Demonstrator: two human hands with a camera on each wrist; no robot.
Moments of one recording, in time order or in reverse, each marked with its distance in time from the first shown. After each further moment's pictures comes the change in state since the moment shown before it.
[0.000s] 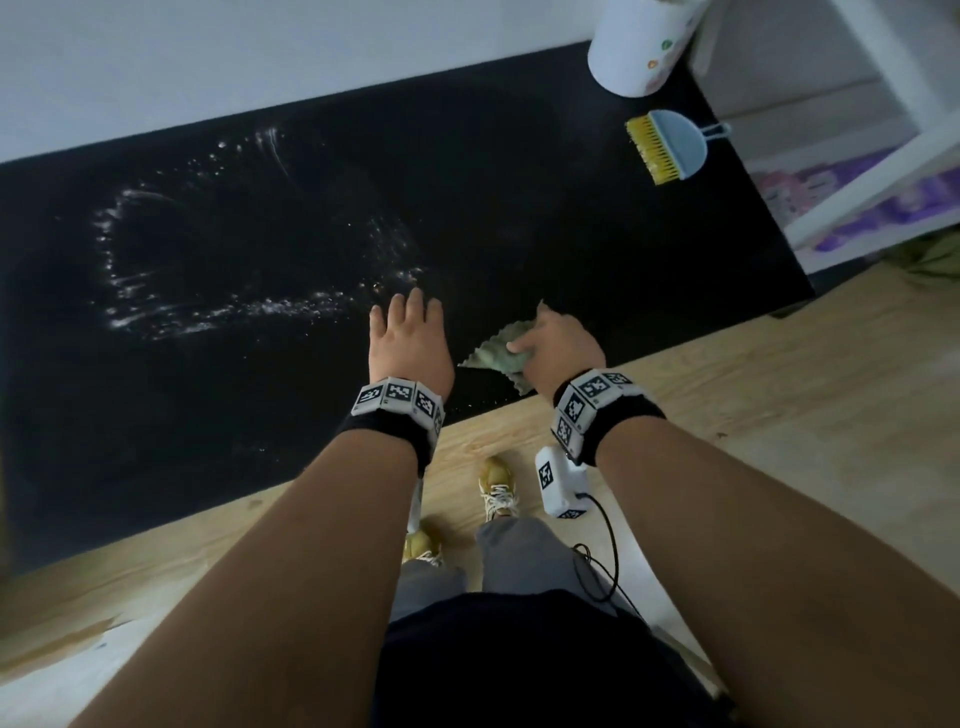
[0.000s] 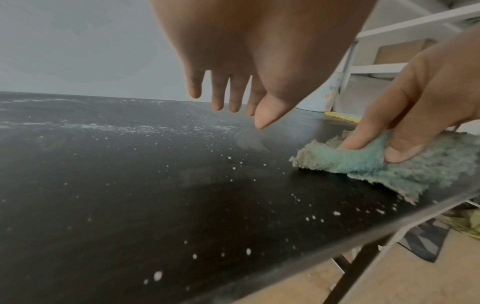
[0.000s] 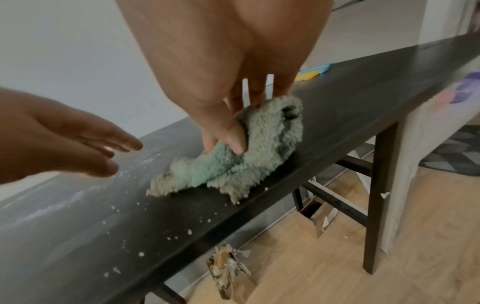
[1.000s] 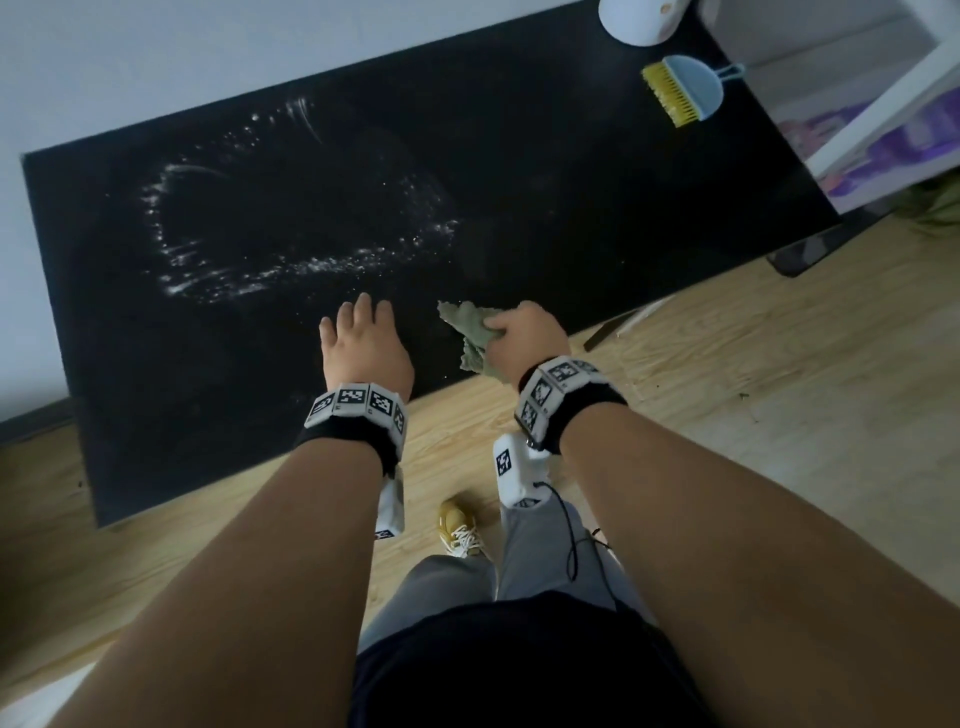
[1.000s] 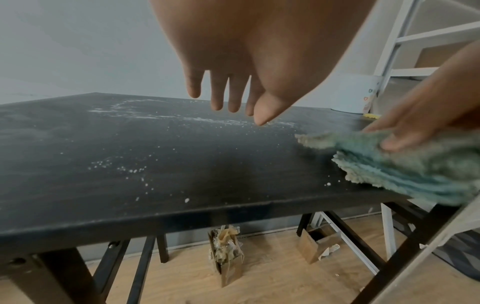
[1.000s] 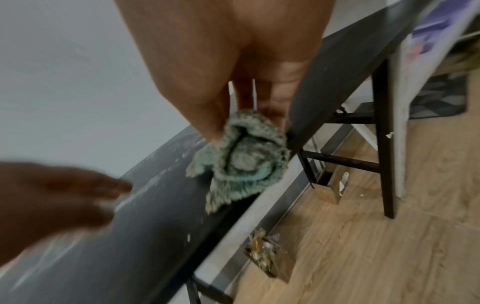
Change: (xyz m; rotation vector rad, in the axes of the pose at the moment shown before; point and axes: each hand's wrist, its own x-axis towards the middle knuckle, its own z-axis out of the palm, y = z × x) left_hand -0.073 -0.091 0.006 -0.007 -0.002 -0.135; right_hand -0.070 -0.082 0.053 0.268 0.137 -0.010
